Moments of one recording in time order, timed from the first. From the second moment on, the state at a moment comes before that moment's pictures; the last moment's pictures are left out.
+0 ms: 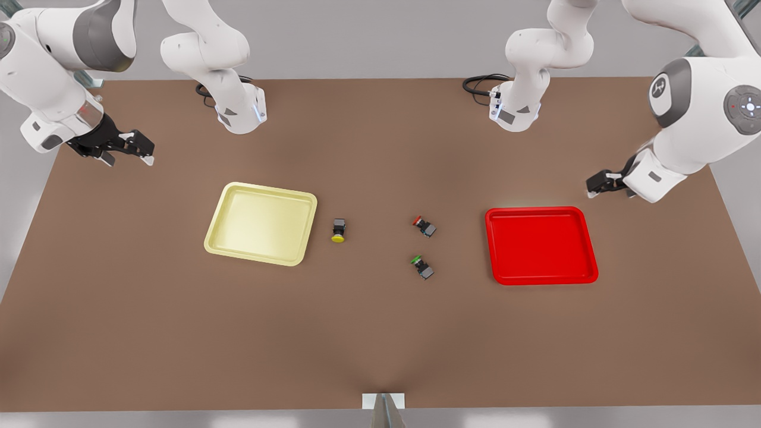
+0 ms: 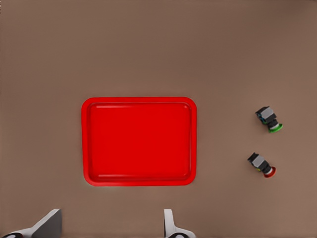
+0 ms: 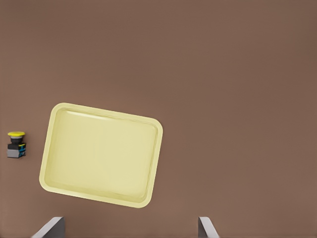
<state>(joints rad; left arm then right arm) -0.06 0.04 0.04 -1.58 -0.02 1.54 -0.03 0.14 -0.28 -0.17 -1.89 -0.03 1.63 -0.03</state>
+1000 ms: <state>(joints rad) -0.16 0.46 -0.45 -1.98 0.18 2.43 -1.54 0.33 0.41 0.37 -1.97 0.02 2.41 0.56</state>
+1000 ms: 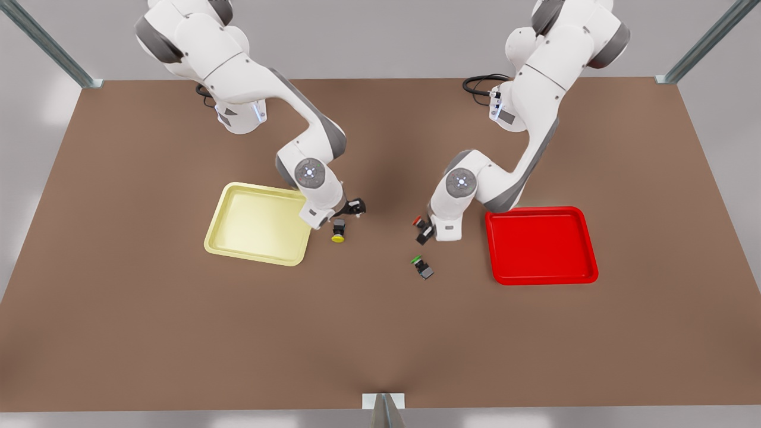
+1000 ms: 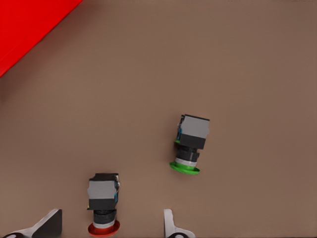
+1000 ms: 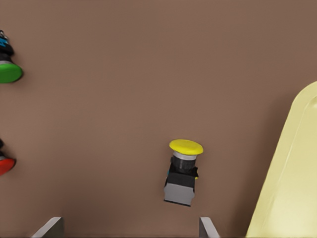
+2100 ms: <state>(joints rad) -0.20 0.56 -0.40 -2.06 0.28 2.60 -1.54 0.32 0.62 0.35 -1.95 0.01 2.43 0.69</state>
